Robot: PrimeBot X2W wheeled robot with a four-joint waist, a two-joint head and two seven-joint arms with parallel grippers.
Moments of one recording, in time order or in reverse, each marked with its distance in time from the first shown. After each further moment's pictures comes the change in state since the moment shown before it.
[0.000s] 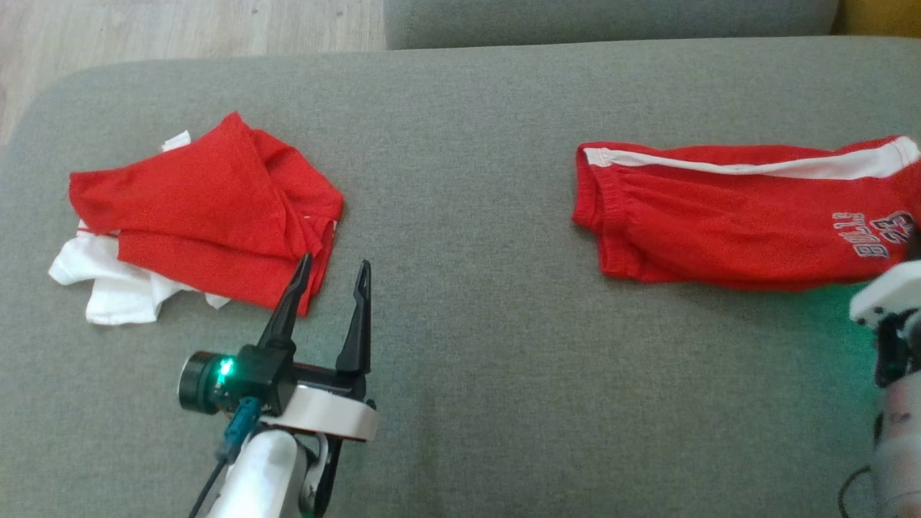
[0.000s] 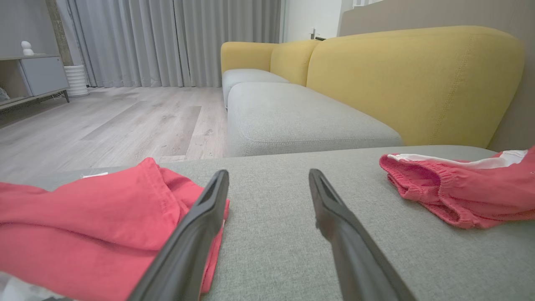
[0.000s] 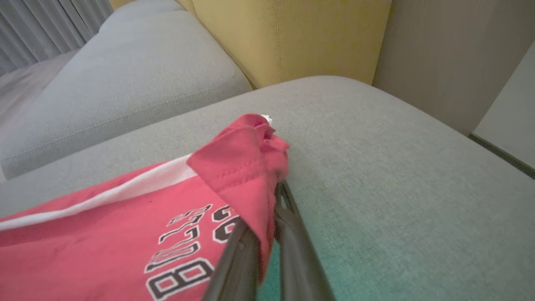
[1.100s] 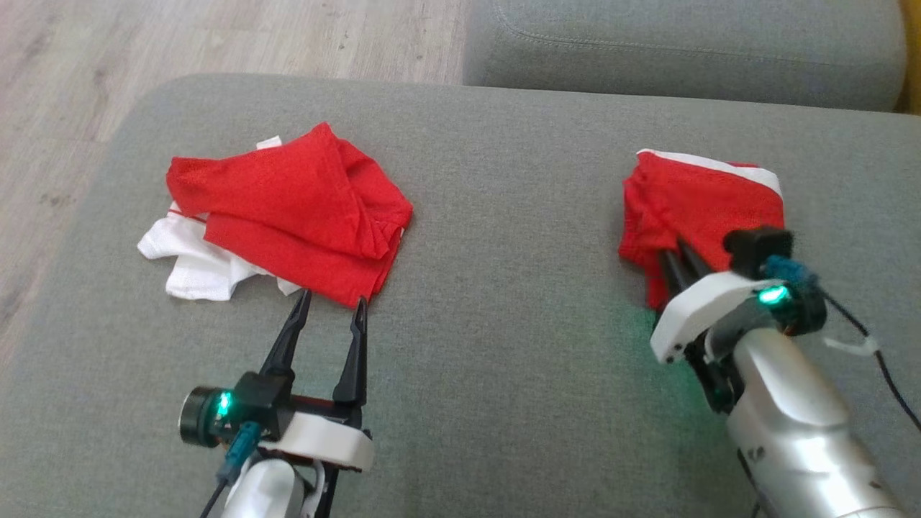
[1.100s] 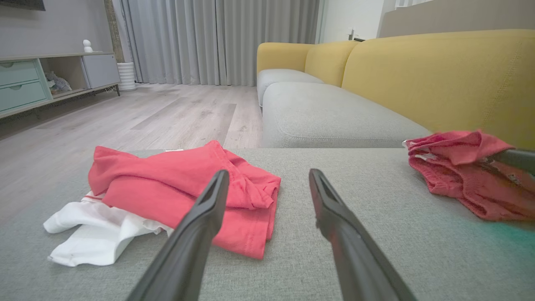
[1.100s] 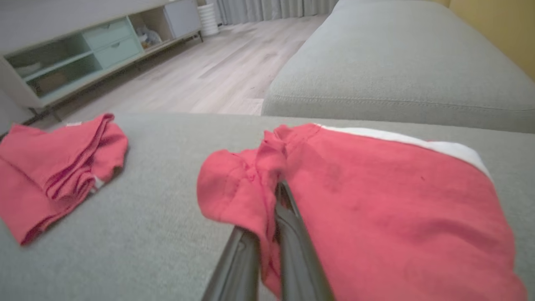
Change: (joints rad) left arm 0.054 0.000 0.009 0.043 -0.003 -0.009 0.000; right arm 0.050 0.061 0.797 -0.073 0.355 0.000 -0.035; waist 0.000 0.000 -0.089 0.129
